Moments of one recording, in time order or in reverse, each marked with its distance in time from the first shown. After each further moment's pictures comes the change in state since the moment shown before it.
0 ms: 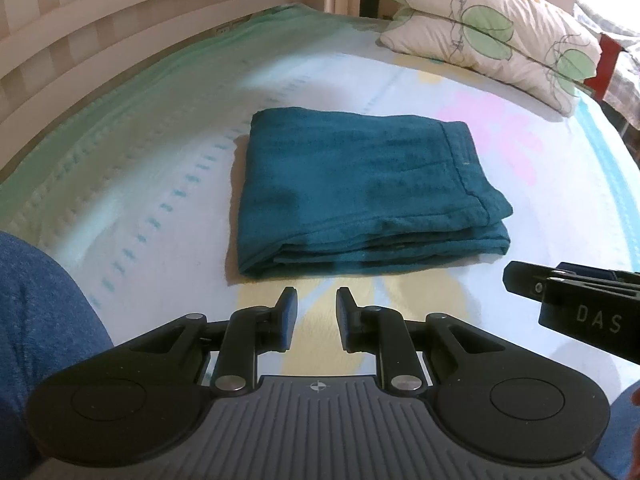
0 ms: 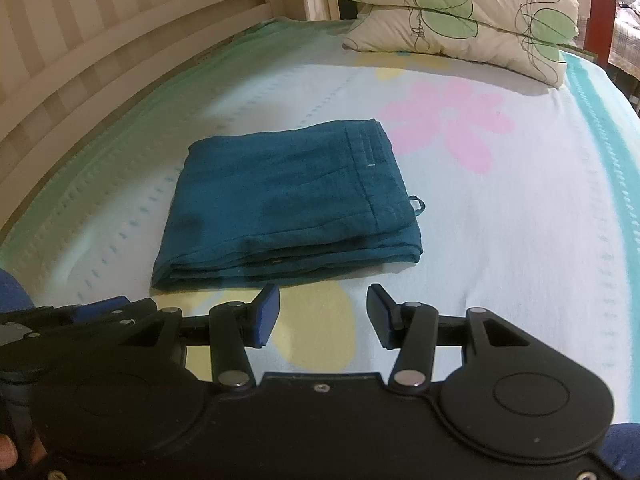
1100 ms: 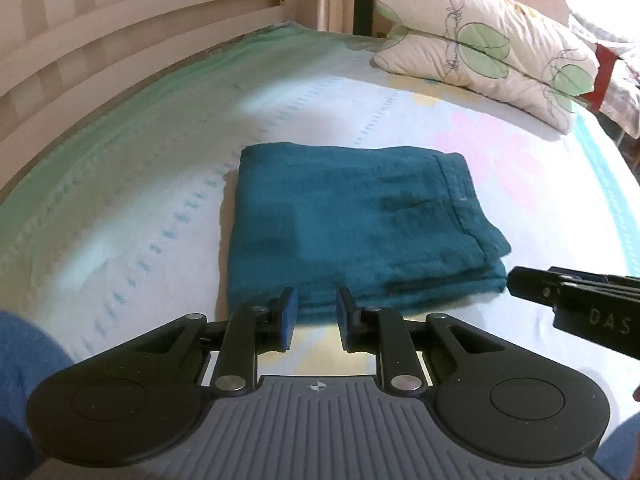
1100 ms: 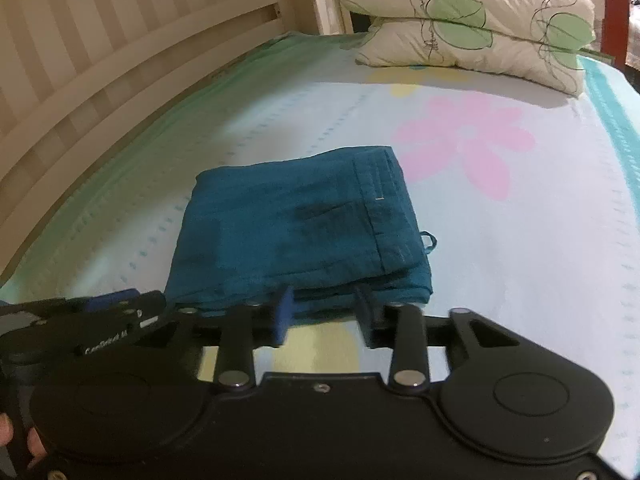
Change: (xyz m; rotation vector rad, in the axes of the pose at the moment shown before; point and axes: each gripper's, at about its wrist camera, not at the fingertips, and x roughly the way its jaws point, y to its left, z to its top) left arm 0.006 -0.002 0.028 0.023 -0.051 -0.017; right arm 0.006 -0.017 0.023 0.017 -0.048 0.074
